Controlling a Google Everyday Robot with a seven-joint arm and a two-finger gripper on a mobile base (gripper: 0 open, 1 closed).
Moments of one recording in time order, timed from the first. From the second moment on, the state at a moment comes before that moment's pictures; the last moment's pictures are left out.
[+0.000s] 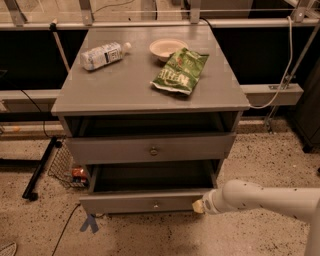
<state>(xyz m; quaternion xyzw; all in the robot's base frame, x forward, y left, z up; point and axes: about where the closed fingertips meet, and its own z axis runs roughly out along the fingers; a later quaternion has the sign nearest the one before) 0.516 -0.160 0.396 -0.18 0.95 0.18 0.18</state>
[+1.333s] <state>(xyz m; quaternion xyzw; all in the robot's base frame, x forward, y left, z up) 0.575 -0.152 0.389 -0.19 0.94 0.16 0.22</state>
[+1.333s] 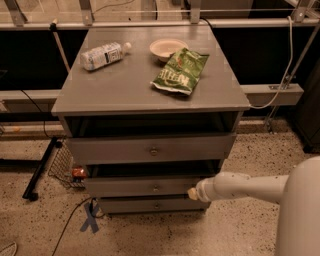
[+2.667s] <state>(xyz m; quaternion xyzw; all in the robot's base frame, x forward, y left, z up) 0.633 -0.145 0.413 -0.19 0.92 0.14 0.31</state>
